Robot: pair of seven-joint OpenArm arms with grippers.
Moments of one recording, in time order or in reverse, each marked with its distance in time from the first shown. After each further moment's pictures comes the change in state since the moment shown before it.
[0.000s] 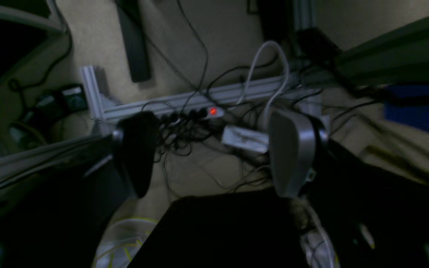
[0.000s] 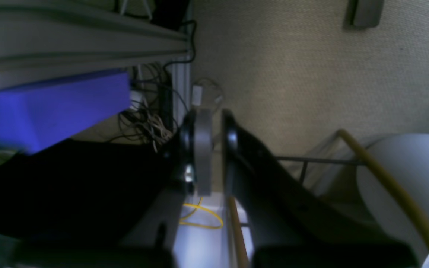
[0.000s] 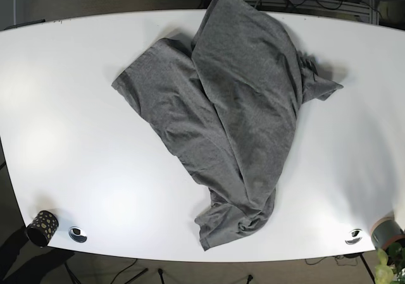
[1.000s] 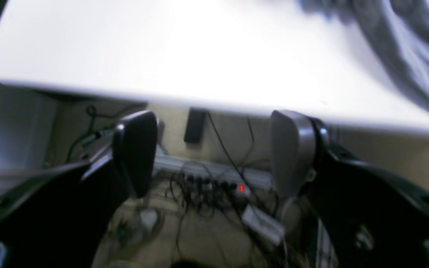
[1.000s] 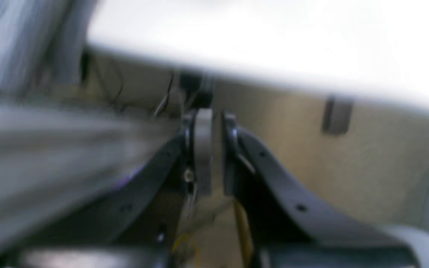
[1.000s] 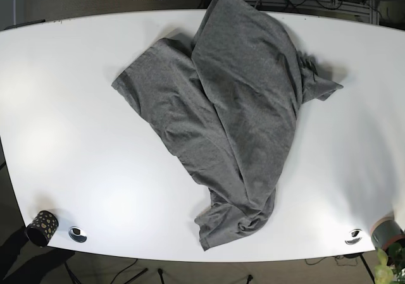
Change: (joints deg) left arm 9.4 -0.4 -14.1 27.2 -17.5 0.3 0.7; right arm -10.0 0.0 -6.2 29.9 -0.2 0.2 0.9
